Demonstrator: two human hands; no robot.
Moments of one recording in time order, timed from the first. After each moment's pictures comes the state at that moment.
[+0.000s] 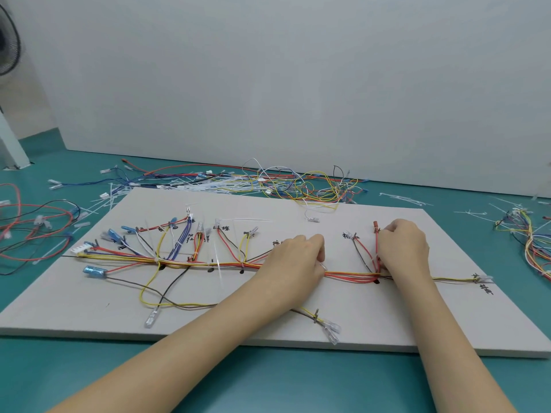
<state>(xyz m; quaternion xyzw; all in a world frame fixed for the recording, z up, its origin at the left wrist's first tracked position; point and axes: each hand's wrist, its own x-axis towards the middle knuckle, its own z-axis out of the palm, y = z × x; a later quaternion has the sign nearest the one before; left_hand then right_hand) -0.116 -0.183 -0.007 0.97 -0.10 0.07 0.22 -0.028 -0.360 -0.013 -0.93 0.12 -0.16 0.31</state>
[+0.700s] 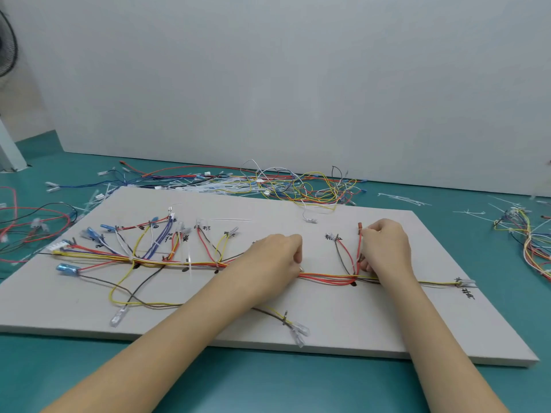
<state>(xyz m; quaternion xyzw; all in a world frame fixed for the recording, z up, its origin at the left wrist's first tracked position) -0.118 -0.150 0.004 0.97 -0.10 0.01 0.21 -0.033 -0.341 -0.017 -0.89 0.10 -0.13 0.42</state>
